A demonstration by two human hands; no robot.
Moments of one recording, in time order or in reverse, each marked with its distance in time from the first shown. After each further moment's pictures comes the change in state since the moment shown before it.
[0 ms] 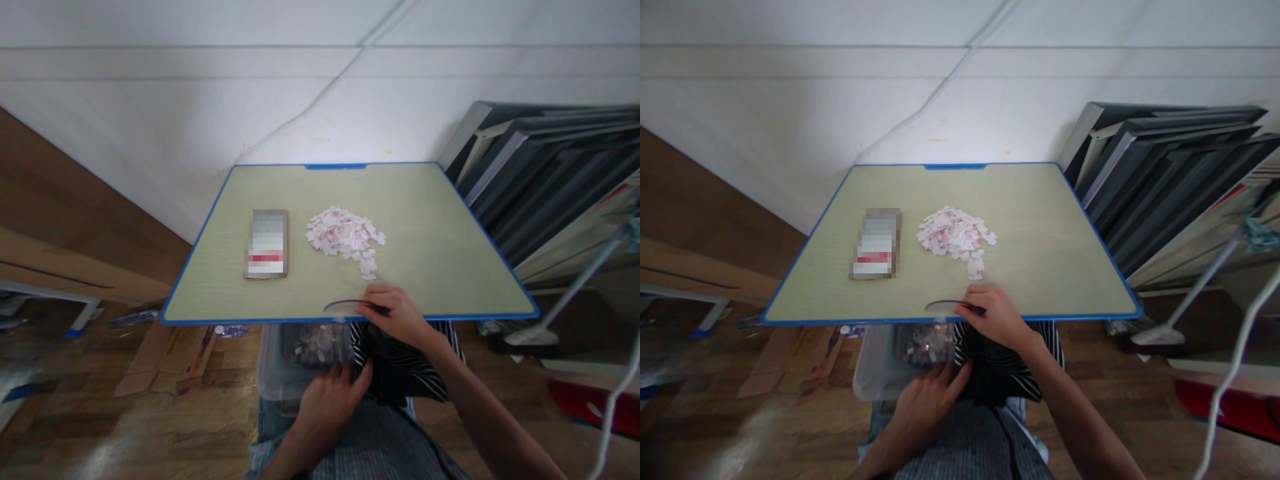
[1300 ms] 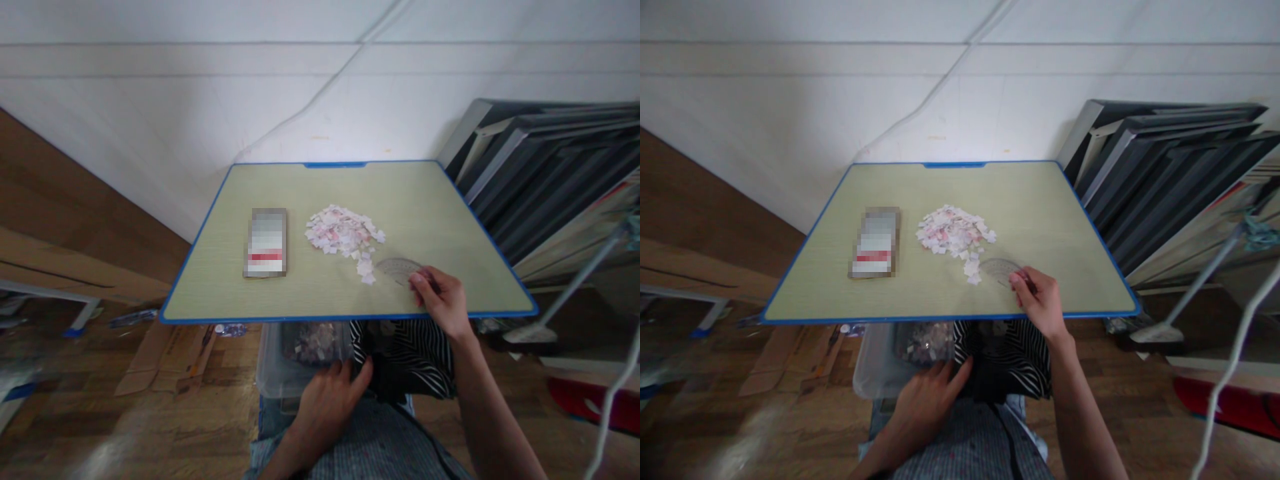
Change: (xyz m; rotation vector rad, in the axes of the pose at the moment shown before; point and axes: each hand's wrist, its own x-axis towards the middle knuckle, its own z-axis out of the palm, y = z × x) left_hand 0.002 -0.001 0.001 0.002 0.001 0.006; right_hand -0.028 0.032 -0.035 0.122 0.422 0.384
